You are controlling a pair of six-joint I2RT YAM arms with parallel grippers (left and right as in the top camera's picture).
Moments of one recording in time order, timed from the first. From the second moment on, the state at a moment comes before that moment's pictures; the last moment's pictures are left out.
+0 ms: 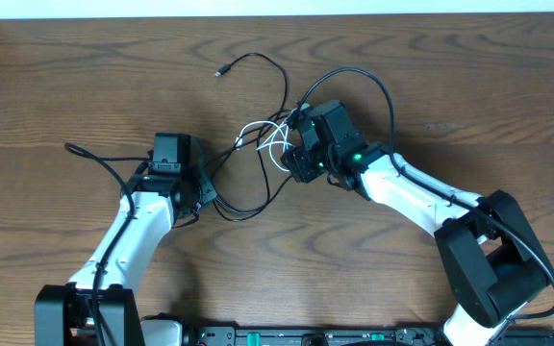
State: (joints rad) left arm -0.07 1.44 0.77 -0.57 0.04 -0.56; right arm 0.58 1.85 1.11 -0.13 -0.23 0.12
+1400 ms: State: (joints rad) left arm -0.07 1.44 0.77 -0.56 0.04 -0.56; right arm 0.67 1.94 1.11 0.04 0.00 0.18
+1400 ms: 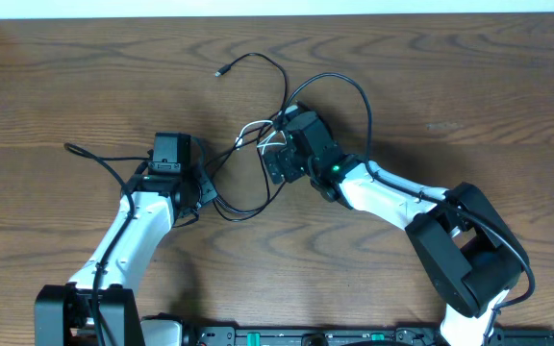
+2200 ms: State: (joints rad) left arm -0.07 1.44 0.77 -0.56 0.04 -0.56; right arm 0.68 1.72 1.11 0.09 0.03 0.18
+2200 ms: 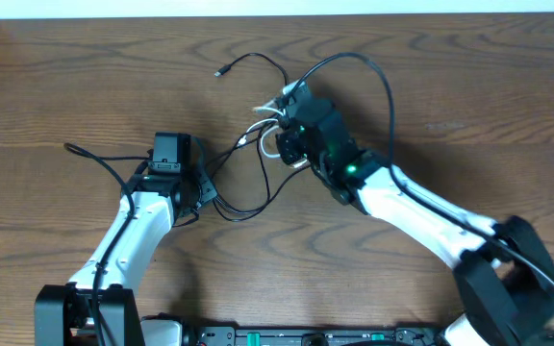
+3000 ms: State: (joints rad) left arm -0.07 1.44 0.77 -0.56 0.04 -0.56; right arm 0.71 1.47 1.11 0.11 -0.06 0.18
